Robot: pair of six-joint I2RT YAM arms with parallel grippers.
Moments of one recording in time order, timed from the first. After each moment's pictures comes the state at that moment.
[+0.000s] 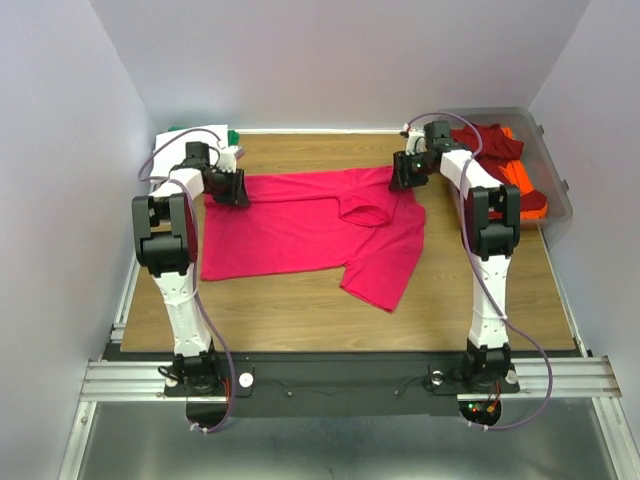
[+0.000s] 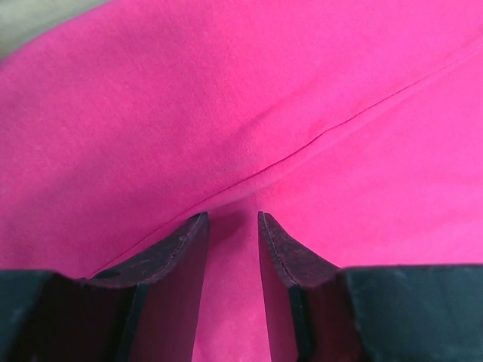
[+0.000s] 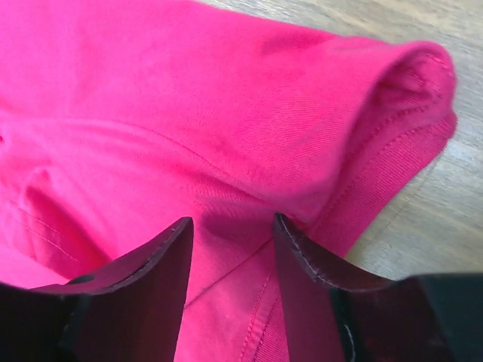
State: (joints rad) left arm 0.07 2.13 1.54 -0.45 0.55 0.22; right arm 0.09 2.39 2.00 -0.61 -0.46 -0.09
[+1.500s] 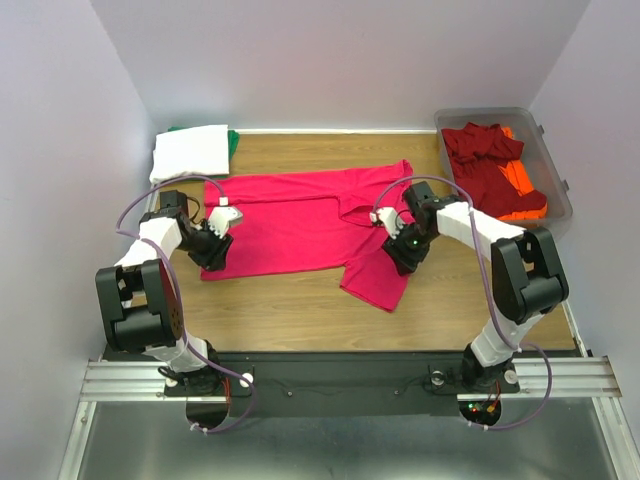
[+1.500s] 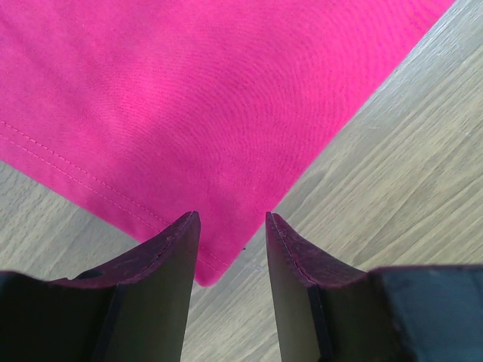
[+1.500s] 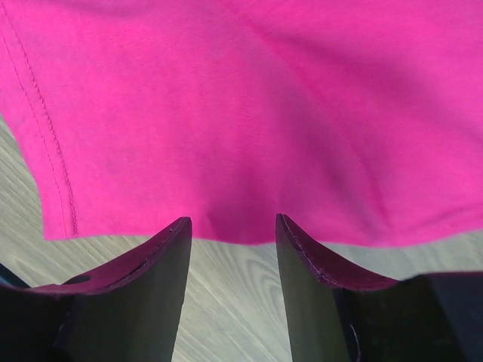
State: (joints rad) left arm 0.17 1.51 0.95 -0.75 0.48 0.89; right arm 0.33 1.71 1.13 -0.78 -0.34 -0.59
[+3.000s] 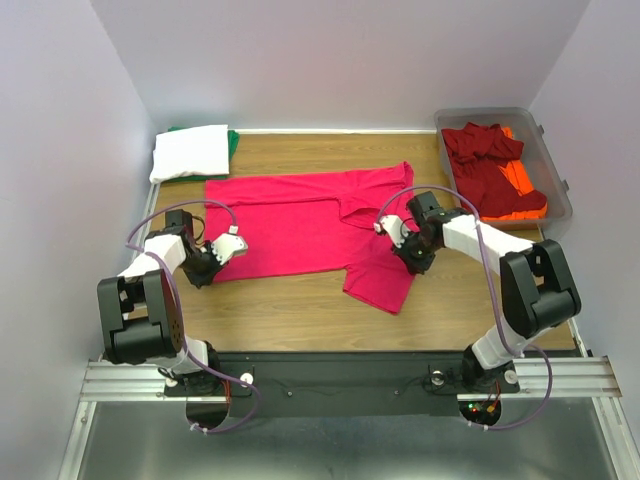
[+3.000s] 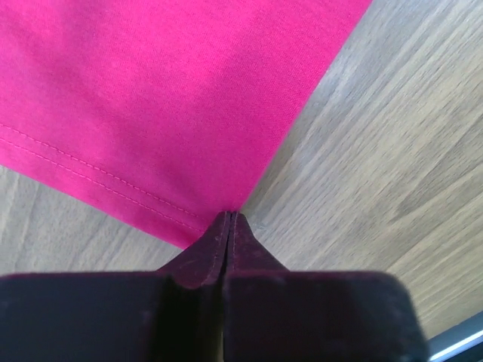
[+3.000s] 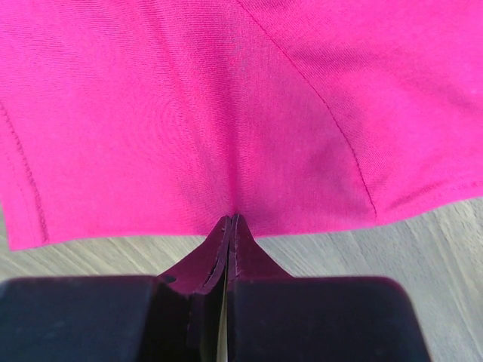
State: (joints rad) left arm 0.17 1.45 0.78 -0.71 0.29 1.13; right arm 0.35 1.62 0.98 -0.68 -0.25 -0.62
